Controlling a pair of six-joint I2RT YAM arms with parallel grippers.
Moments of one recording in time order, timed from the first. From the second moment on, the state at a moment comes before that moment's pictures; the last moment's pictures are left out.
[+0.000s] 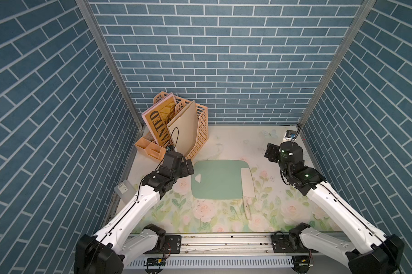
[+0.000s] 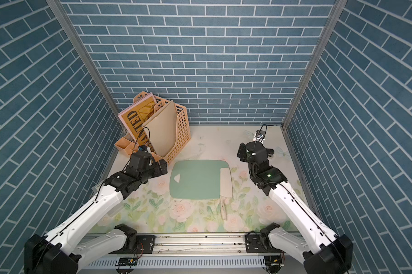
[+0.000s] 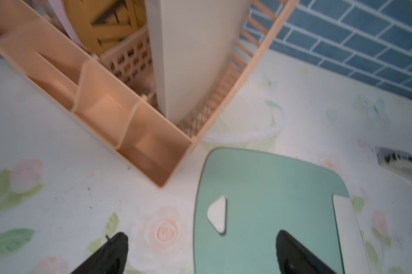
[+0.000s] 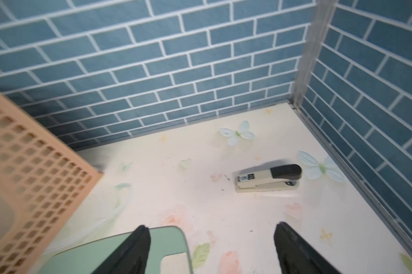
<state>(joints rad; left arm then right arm) -0.42 1.04 0.83 -0.48 -0.28 -0.55 0.45 1.06 0.90 -0.31 0.47 0.37</state>
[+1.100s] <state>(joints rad) -0.09 1.52 0.12 1.29 -0.33 0.05 0.05 1.53 0.17 1.25 0.20 -0.04</state>
